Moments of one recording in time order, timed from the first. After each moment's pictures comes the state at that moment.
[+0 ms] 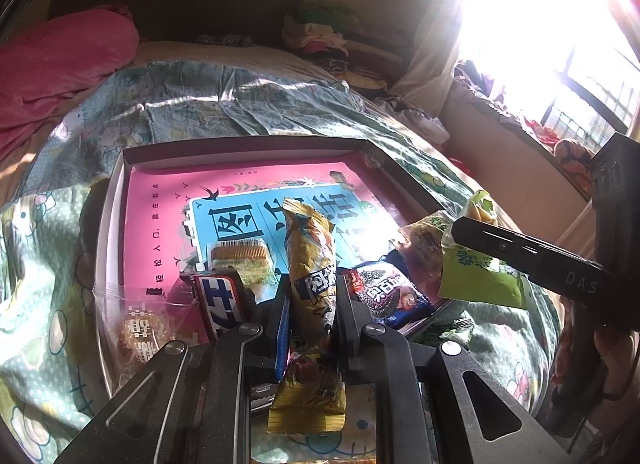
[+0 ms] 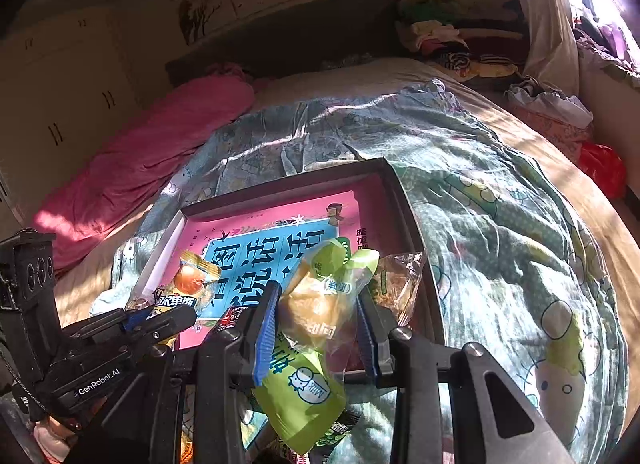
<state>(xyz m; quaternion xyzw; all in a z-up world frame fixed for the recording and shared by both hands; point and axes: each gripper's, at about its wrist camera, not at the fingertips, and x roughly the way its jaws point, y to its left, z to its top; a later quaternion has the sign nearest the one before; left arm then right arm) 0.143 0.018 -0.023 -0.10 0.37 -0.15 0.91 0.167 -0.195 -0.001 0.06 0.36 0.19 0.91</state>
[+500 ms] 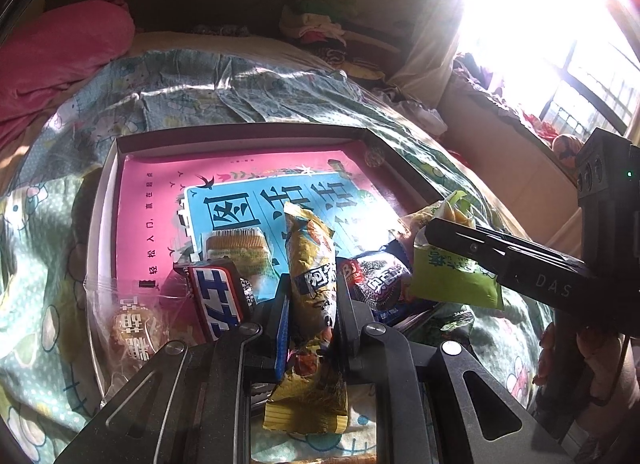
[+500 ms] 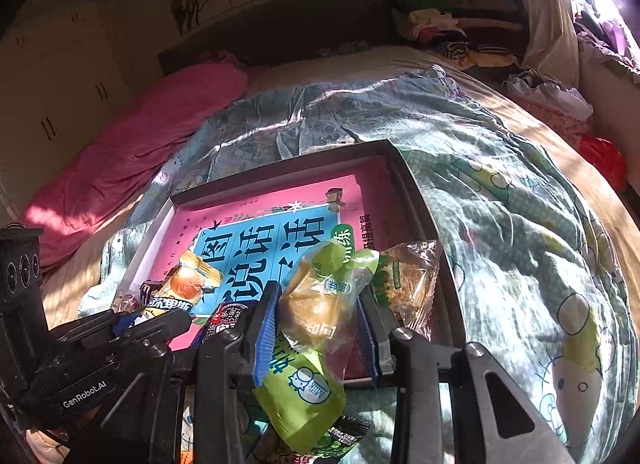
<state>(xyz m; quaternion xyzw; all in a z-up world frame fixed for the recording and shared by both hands) 0.146 0.018 -0.027 -0.10 0.38 -0.16 0.90 0.180 -0.182 -0.017 0.06 0.38 0.18 0.90</state>
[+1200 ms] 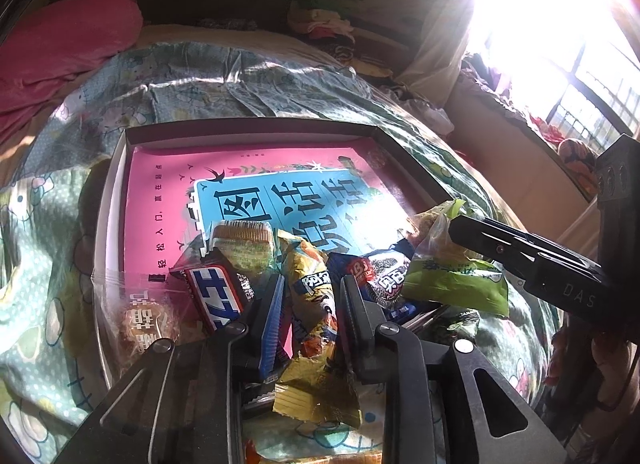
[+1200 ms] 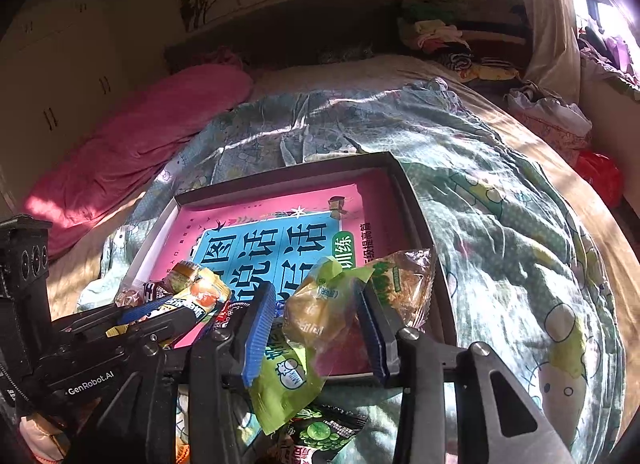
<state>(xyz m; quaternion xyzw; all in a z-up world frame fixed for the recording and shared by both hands) 0.148 0.023 -0.029 -0.11 0.39 -0.15 0.90 0.166 -0.182 -0.005 0.04 0.37 0.18 0.91</state>
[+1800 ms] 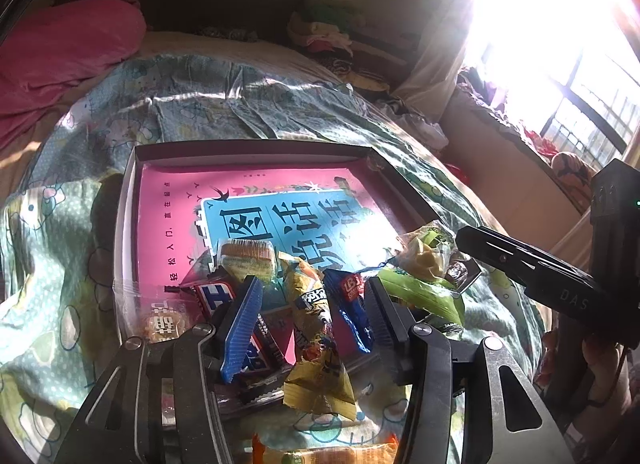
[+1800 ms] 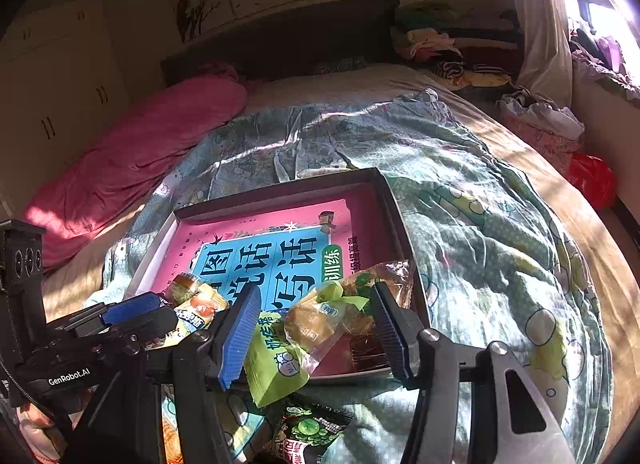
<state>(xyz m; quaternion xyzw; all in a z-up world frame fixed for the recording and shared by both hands) 0.140 0.035 -0.011 -0.13 0.37 -0.15 0.91 0.163 -0.192 0.008 0.04 0.35 0.17 0.92</state>
